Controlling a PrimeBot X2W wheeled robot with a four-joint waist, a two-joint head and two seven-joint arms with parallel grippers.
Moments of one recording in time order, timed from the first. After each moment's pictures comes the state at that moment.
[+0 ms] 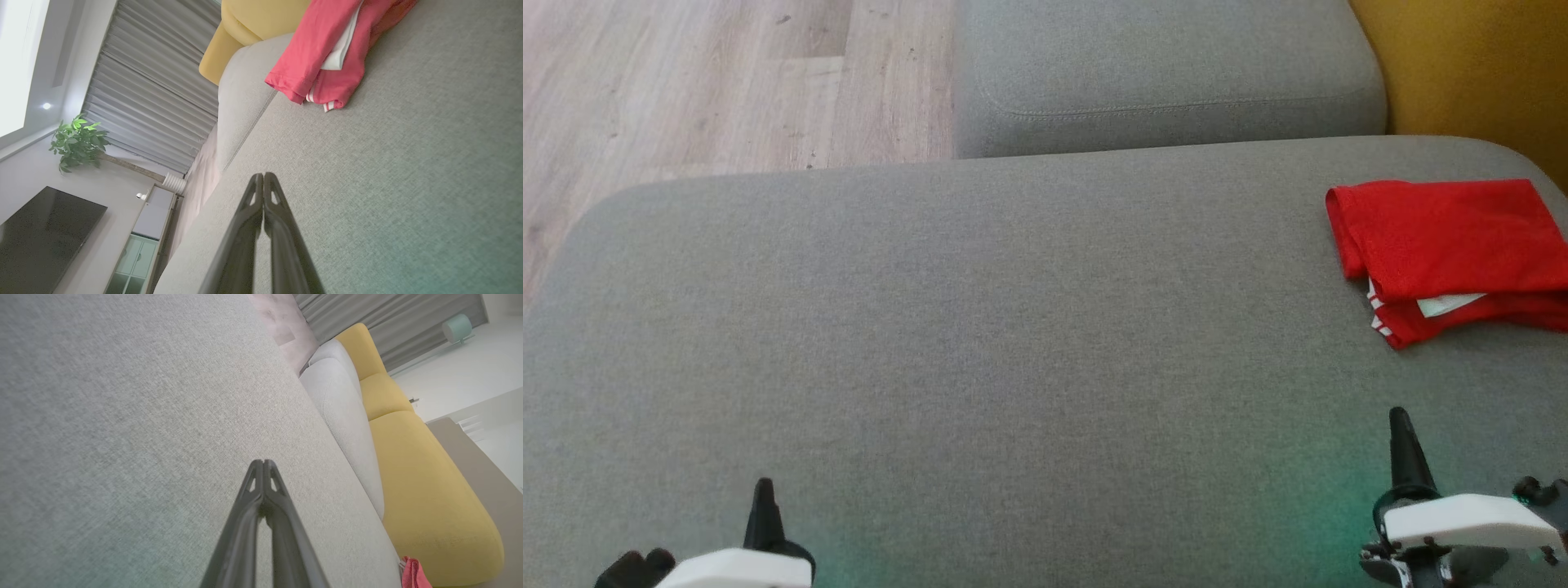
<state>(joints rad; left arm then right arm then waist) 0.07 0.12 -0.14 0.28 -1.17 0.03 -0.04 0.05 -0.04 -0.04 0.32 1.00 0.13 -0.03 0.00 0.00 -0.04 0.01</state>
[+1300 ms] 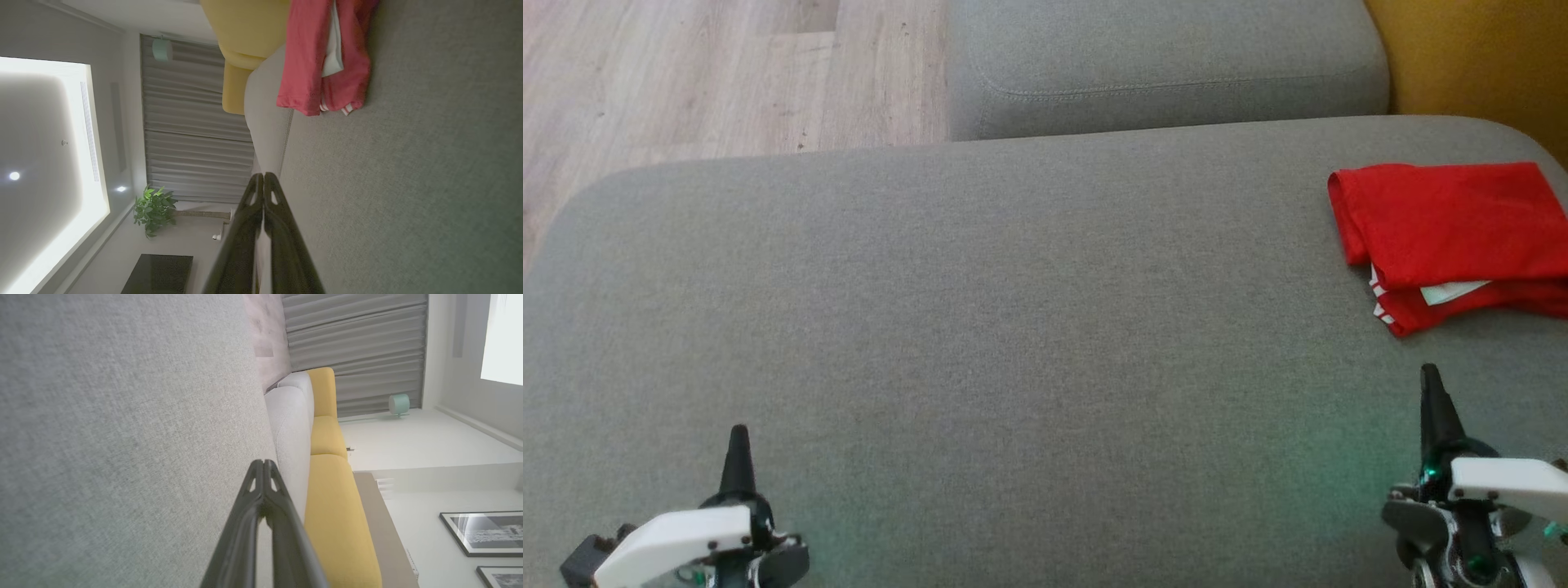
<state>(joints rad) -0.02 0.07 0.01 0.28 -1.48 -0.08 0.06 -0.03 -0.04 -0.10 0.30 1.43 0.13 0.06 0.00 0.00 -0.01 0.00</state>
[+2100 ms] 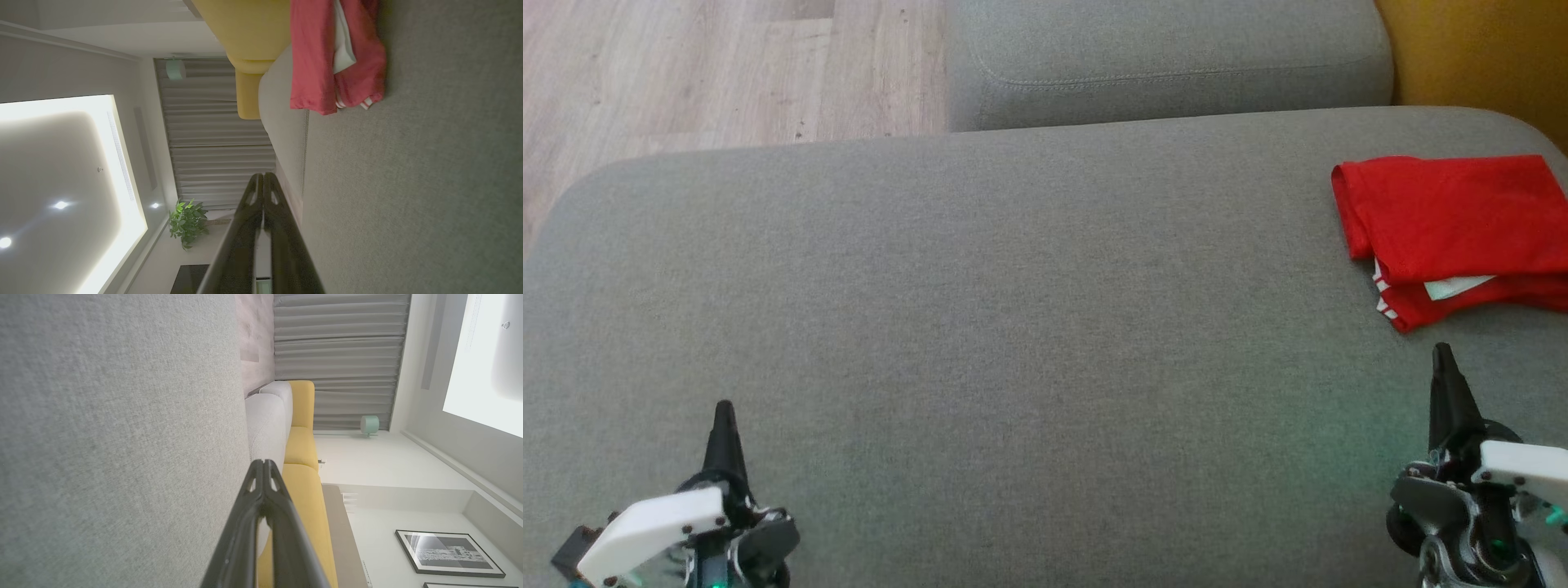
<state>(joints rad) -0.06 0.05 0.07 0.28 -1.60 -0.12 0.11 -0.06 -0.04 -0.13 0.28 1.61 0.13 0.10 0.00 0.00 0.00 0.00</state>
